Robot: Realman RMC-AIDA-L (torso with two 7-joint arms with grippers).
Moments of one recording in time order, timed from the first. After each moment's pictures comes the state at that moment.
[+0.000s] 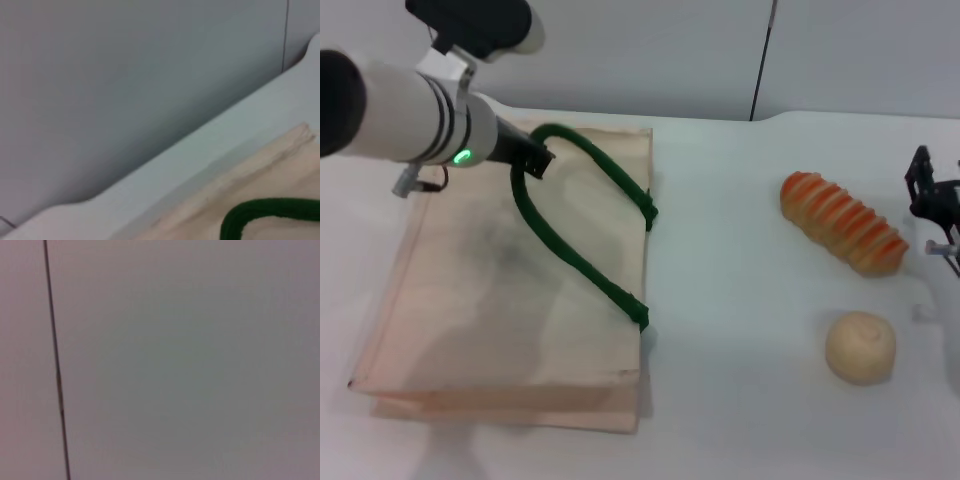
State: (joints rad) left arm -0.55 -2.02 1.62 1.34 -0.30 -0.96 0.22; right arm 0.48 2.02 -2.59 -0.55 -1.58 0.93 2.81
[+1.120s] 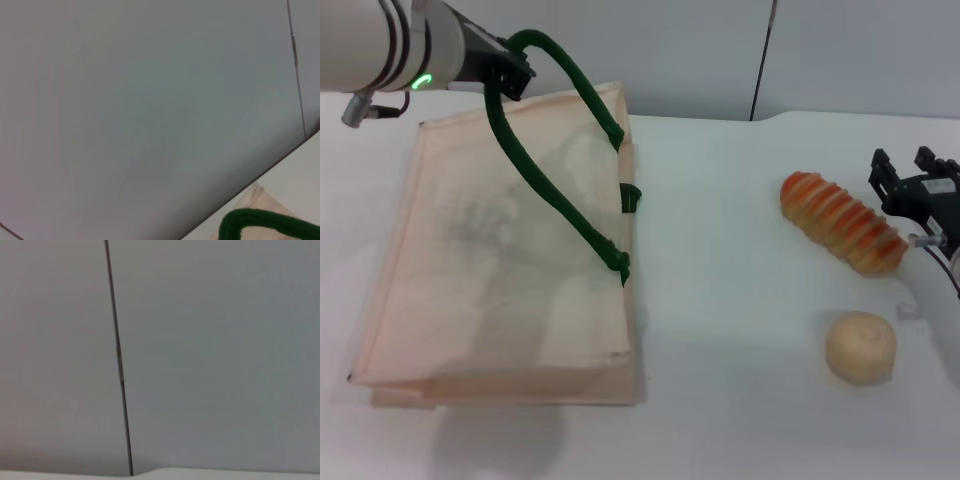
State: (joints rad) left arm -0.48 -2.02 1.58 1.73 -0.19 -1.14 0.24; right arm 0.47 1.87 -2.57 -0.78 -1.63 0.68 2.78
